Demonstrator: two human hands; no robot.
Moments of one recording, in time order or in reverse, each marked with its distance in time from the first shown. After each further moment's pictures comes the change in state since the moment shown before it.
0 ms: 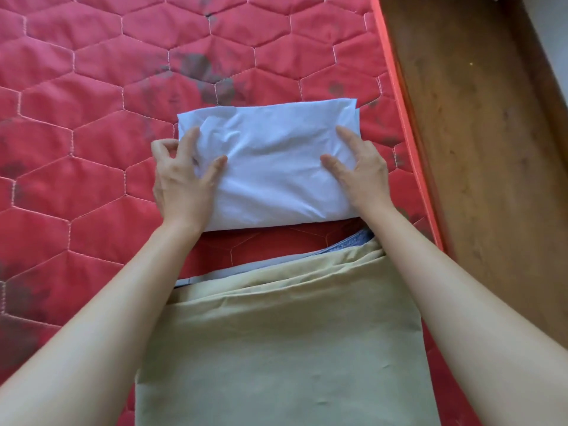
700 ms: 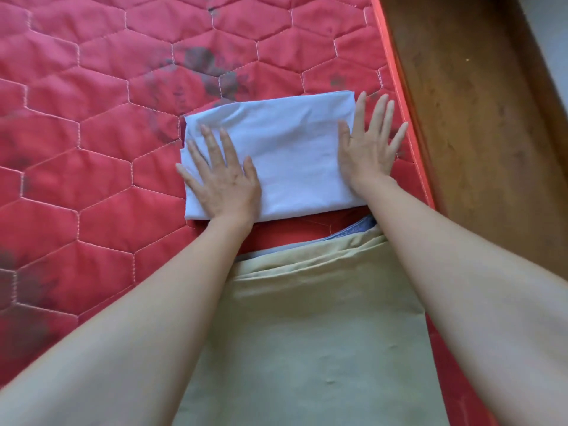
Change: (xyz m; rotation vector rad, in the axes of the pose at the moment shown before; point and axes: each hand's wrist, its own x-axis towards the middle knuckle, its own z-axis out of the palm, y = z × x) left_hand -0.023 0.007 0.055 0.486 -0.134 -0.014; right_hand 0.030 0.004 0.016 -0.679 0.086 0.071
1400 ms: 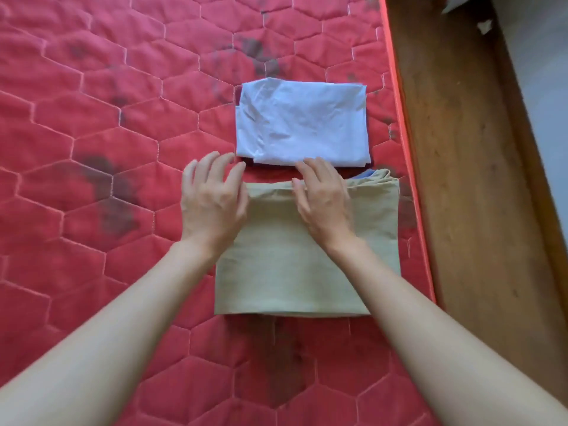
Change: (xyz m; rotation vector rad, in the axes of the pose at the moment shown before) left_hand -0.160 -0.114 -0.133 -0.123 0.225 0.399; right_hand -0.240 -0.070 -0.097 0.320 0.058 -0.439
